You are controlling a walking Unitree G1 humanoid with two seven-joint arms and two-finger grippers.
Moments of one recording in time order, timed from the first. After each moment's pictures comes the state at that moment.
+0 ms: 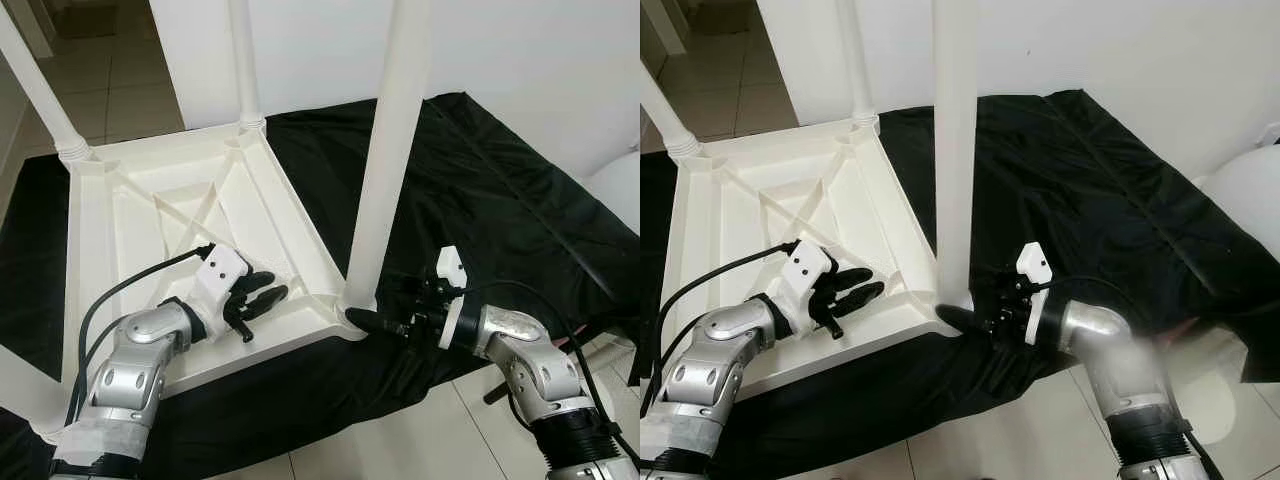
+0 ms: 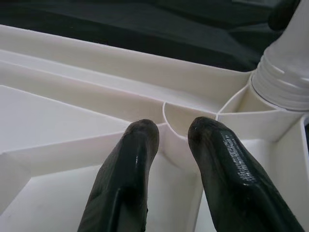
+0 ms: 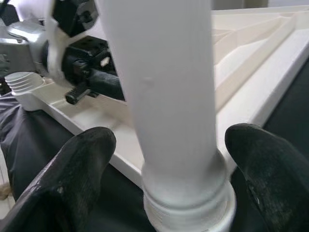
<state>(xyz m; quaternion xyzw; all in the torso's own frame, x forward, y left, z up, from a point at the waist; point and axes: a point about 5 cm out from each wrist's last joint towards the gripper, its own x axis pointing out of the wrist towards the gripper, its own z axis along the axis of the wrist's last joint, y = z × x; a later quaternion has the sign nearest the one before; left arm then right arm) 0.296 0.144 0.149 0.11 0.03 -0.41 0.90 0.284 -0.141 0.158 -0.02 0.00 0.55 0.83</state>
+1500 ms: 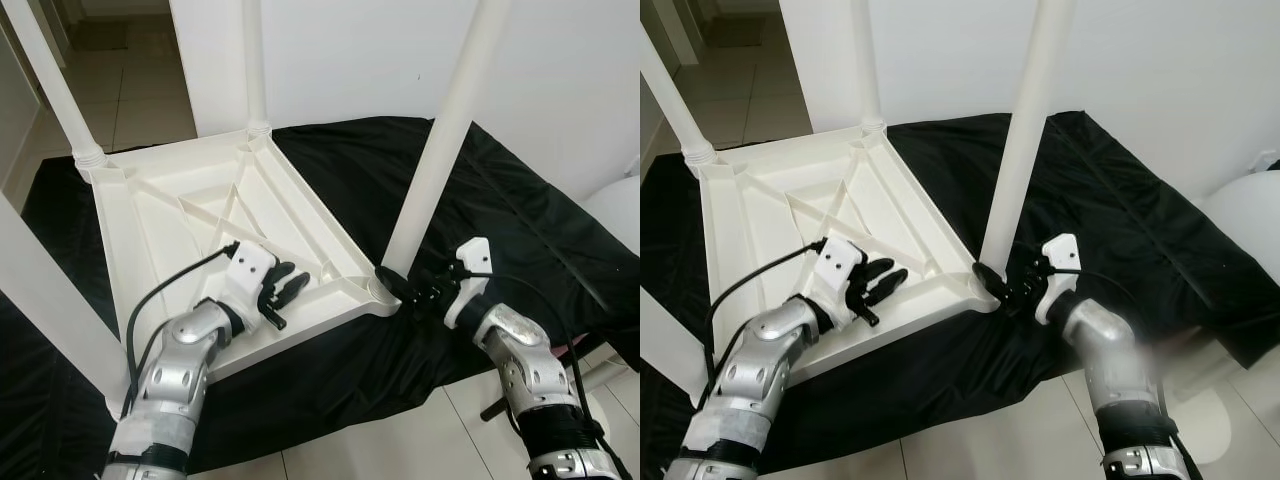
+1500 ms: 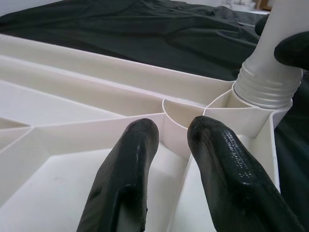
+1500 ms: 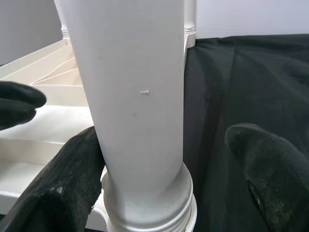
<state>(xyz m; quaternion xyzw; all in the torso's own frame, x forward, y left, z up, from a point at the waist) 0.301 0.111 0.137 0.04 0.00 -0.36 0.93 0.310 -0.185 0.142 -0.01 -0.04 0.31 0.95</state>
